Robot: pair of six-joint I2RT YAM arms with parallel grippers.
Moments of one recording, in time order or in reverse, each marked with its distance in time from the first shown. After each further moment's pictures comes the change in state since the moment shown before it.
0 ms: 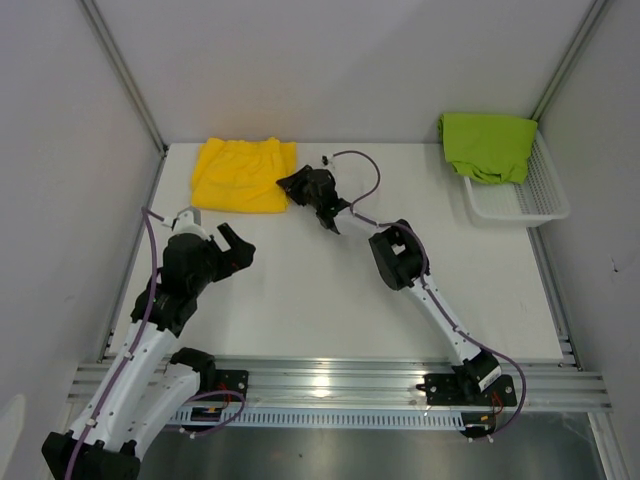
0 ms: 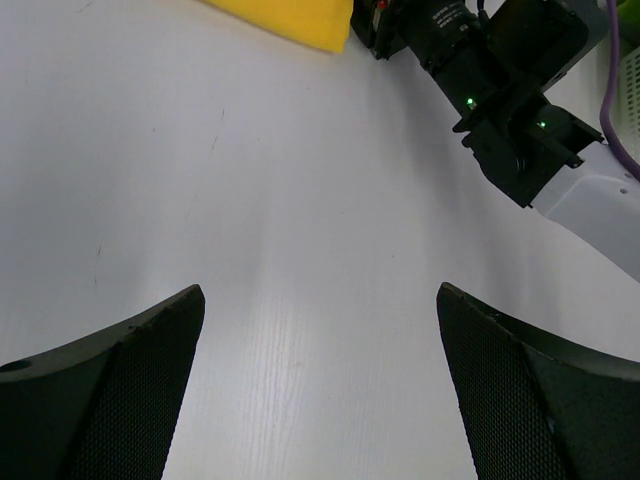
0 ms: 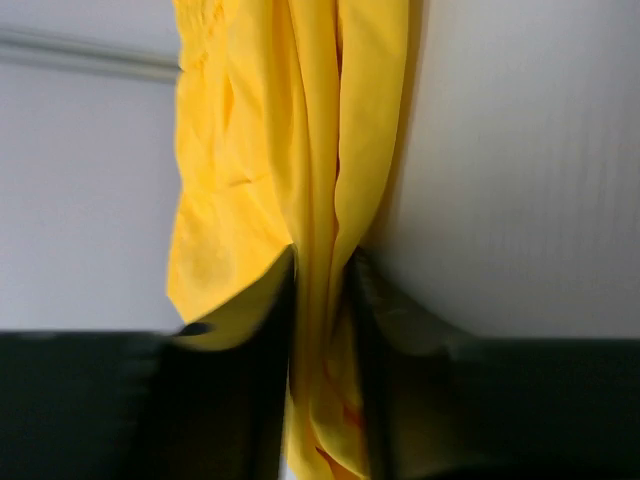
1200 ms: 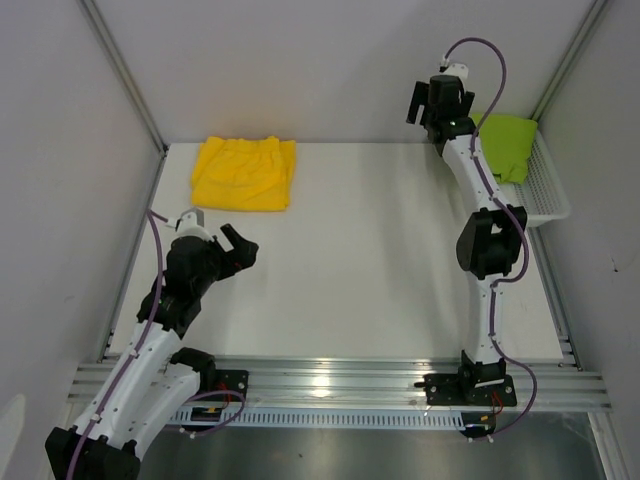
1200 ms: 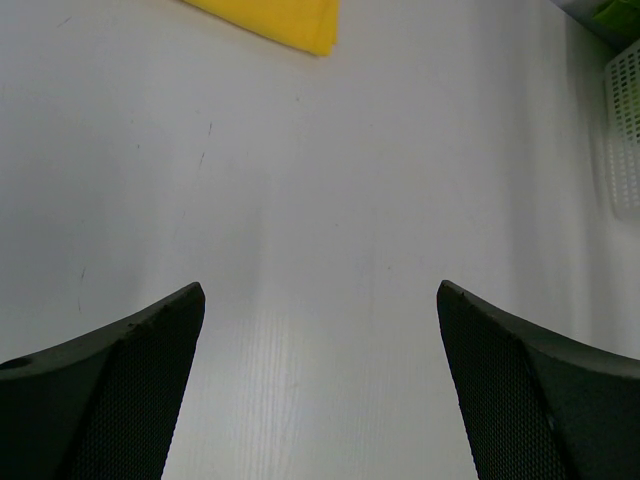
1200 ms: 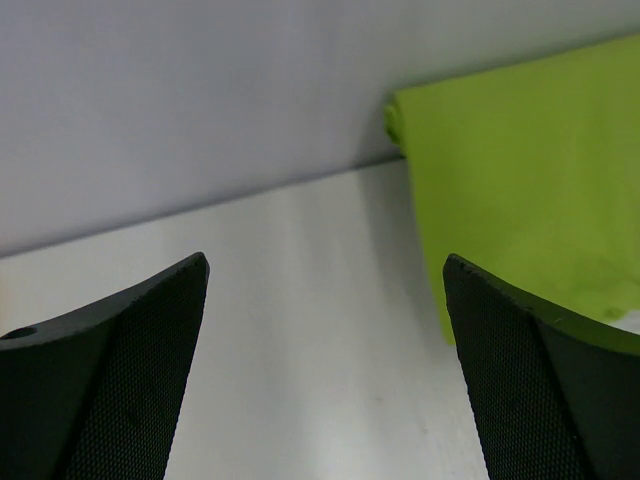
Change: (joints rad) left arm 0.000 0.003 -0.072 0.122 0.010 0.010; right arm -0.451 -0.601 0.021 -0.700 0.320 -0.951
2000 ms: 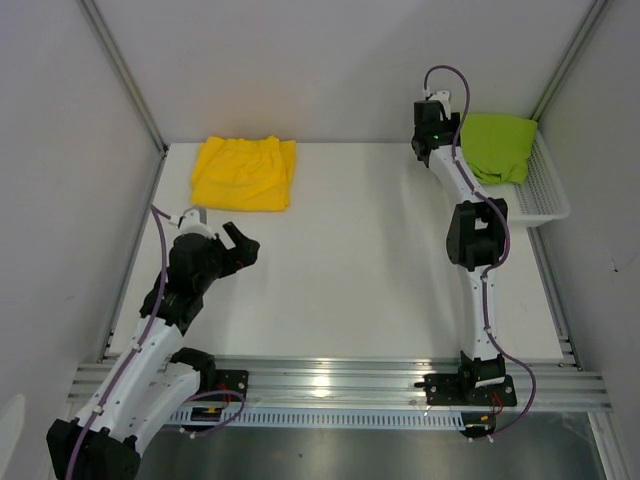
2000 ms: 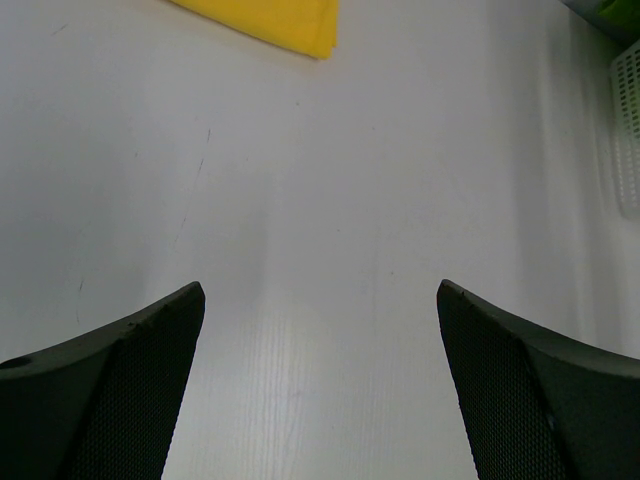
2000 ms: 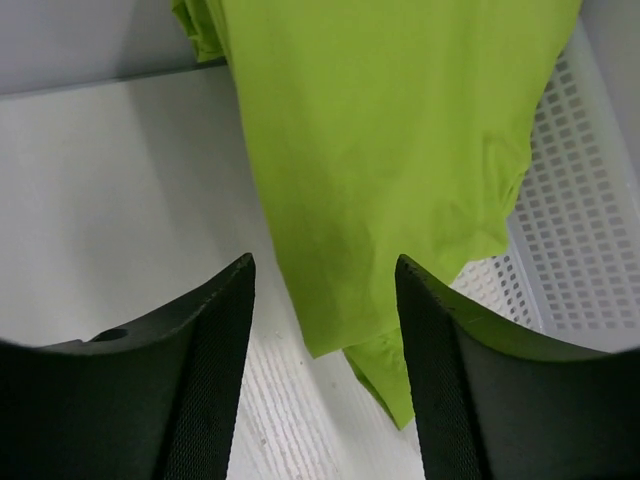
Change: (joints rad) left arm 0.000 0.035 -0.002 0.034 0.002 0.015; right arm -0.012 0.204 -0.006 -0.031 0.375 -0.303
